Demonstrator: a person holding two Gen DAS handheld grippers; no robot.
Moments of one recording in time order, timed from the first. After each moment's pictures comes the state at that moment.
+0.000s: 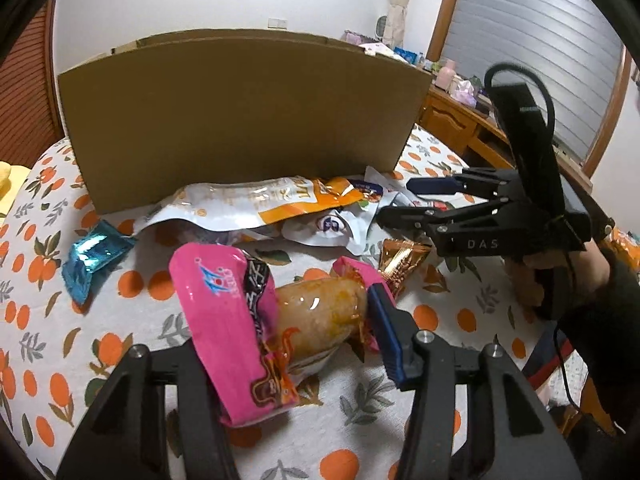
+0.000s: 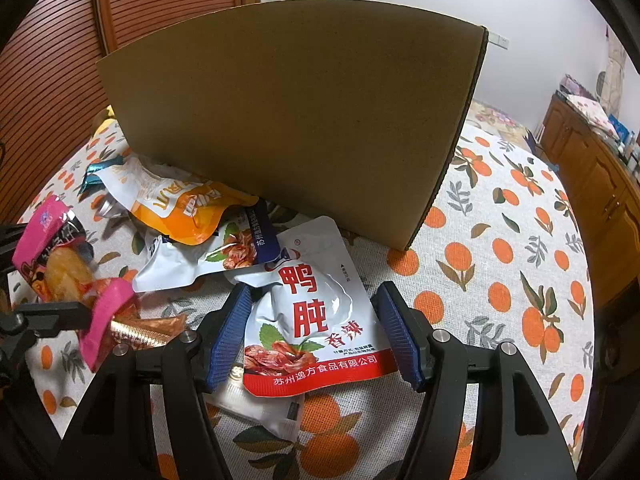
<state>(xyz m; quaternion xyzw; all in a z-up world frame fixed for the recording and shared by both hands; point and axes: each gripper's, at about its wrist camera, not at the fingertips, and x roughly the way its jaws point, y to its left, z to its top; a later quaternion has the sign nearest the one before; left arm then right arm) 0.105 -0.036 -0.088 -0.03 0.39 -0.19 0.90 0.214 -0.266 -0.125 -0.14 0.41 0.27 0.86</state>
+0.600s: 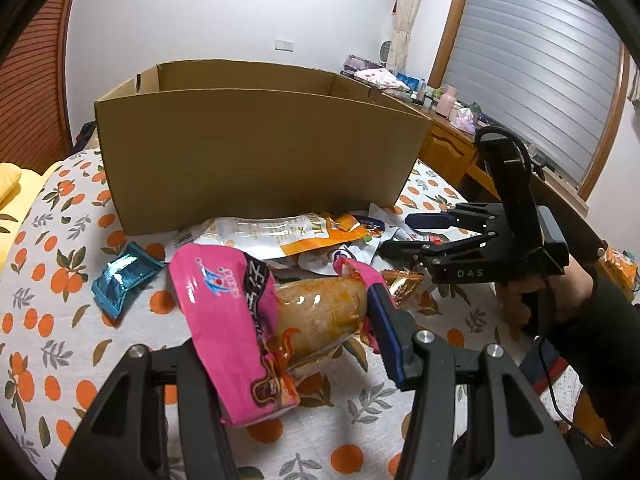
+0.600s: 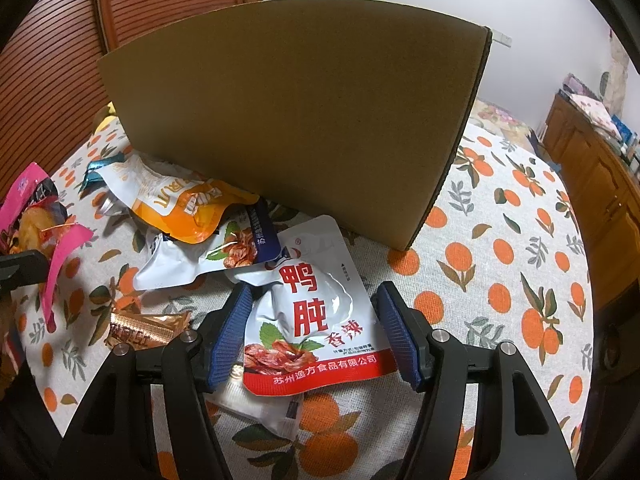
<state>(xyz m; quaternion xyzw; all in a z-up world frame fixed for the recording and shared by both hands) 0.092 -0.006 -0.062 -0.06 0.36 -0.19 0.91 0.215 -0.266 -0.123 -0.14 0.42 0.27 0.86</state>
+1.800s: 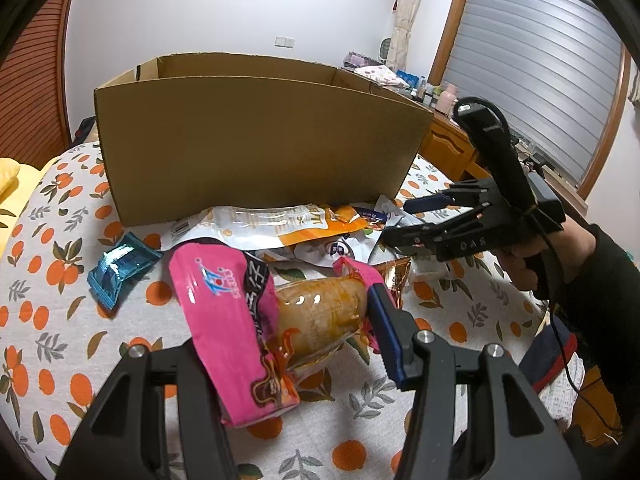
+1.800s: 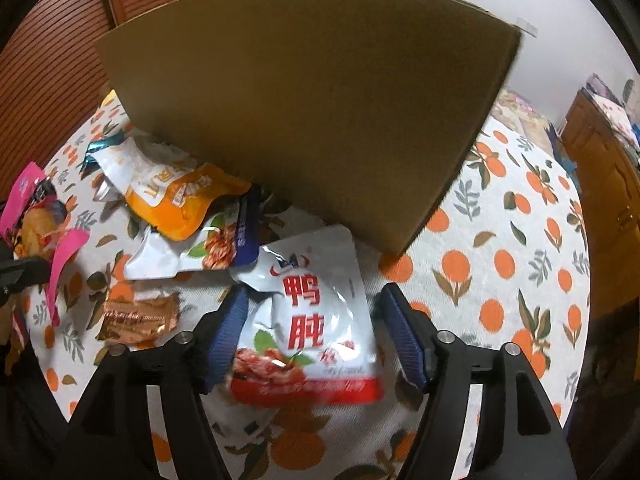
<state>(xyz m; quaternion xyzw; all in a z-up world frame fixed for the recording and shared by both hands) 0.095 -0.012 -0.070 -0.06 0.36 -0.19 0.91 0.239 -0.256 -0.121 -0.18 0.46 0.29 0.82</state>
